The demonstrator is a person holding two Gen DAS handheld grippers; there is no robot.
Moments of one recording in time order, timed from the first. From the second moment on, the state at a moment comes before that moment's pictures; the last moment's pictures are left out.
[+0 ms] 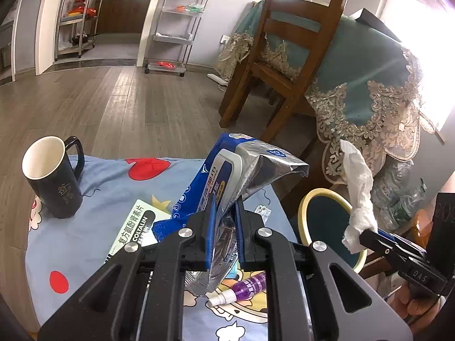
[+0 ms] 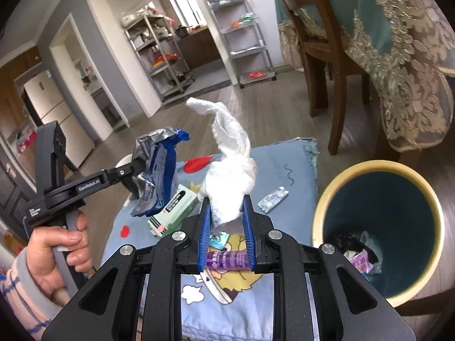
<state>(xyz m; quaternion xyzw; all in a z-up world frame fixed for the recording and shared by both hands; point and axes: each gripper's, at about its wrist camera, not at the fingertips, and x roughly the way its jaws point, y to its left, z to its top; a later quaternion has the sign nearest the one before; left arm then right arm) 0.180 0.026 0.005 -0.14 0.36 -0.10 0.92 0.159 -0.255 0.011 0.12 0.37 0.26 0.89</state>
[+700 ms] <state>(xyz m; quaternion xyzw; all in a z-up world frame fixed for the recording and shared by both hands) 0.186 -0.063 0.006 -0.11 0.39 -0.18 0.90 0.138 -0.337 -0.026 0.12 0.41 0.13 0.89</state>
